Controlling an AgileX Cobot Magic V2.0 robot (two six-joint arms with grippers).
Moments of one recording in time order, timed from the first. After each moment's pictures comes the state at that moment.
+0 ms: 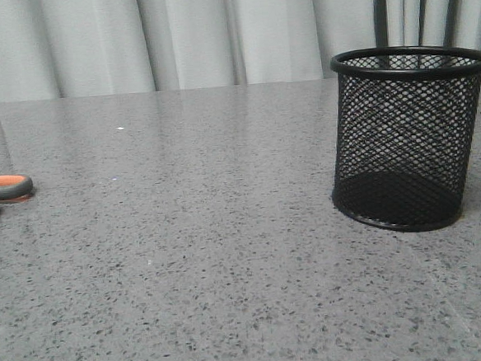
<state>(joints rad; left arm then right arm) -0.05 0.00 0.00 -0.06 0.33 0.16 -0.11 -0.01 0.01 -0.02 0.34 0.00</state>
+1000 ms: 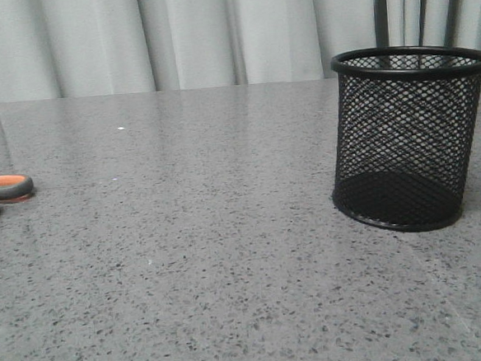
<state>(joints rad) -0.05 0.00 0.00 -0.06 0.33 0.16 -0.11 -0.01 0.01 -0.24 0.30 0.00</state>
